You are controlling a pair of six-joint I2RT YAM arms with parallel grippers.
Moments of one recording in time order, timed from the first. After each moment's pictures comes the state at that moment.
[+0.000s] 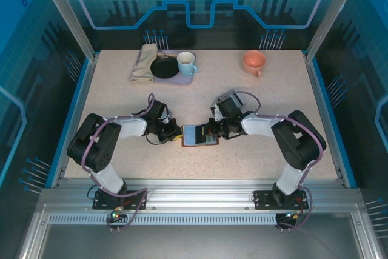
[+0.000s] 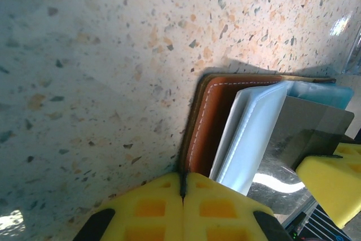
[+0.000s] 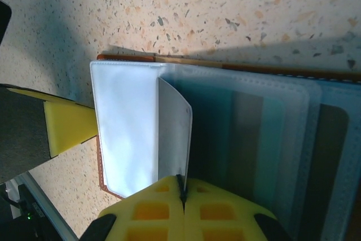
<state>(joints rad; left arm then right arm) -0.36 1.69 0.73 -0.13 0.56 -0.90 0.57 1.74 0.86 -0.10 -0.48 0.72</state>
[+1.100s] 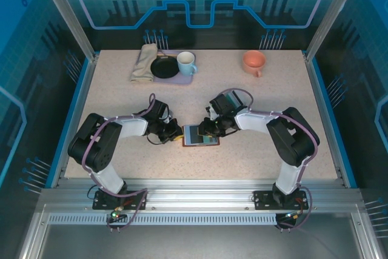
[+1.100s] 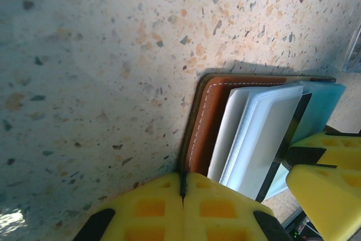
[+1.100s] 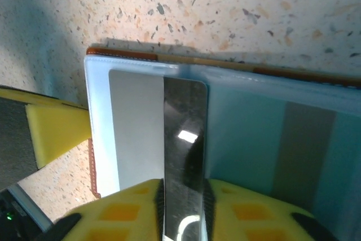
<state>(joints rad) -0.37 1.70 0.74 -0.14 0.55 -0.90 0.61 1.81 0.99 -0.29 -0.43 0.68</state>
